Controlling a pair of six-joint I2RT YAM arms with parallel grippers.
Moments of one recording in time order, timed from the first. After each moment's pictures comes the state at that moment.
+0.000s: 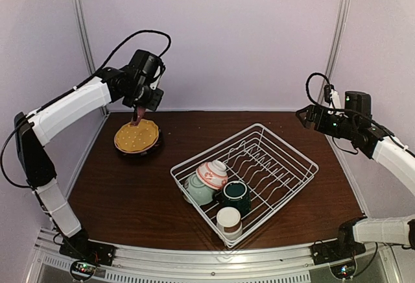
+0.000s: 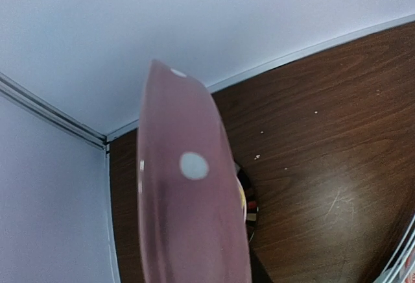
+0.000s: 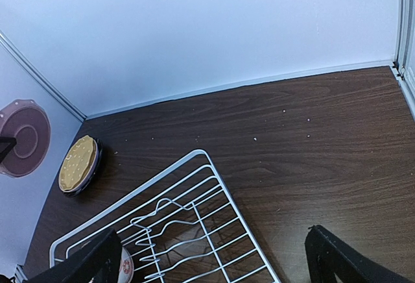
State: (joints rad) left arm -0.63 1.72 1.75 -0.75 -0.50 0.00; right arm 0.17 1.03 0.88 -0.23 -0.22 0.39
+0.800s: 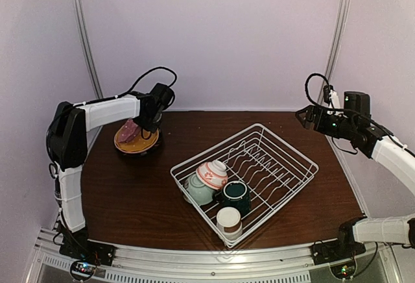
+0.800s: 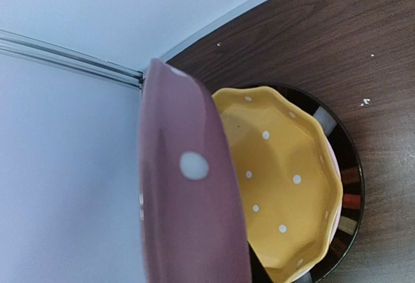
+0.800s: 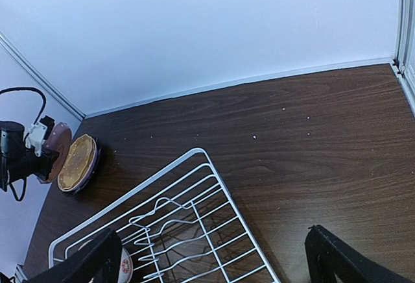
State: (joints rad) left arm -0.53 2.04 1.70 -0.70 -0.79 0.03; right arm 0.17 1.04 0.88 -0.23 -0.22 0.39
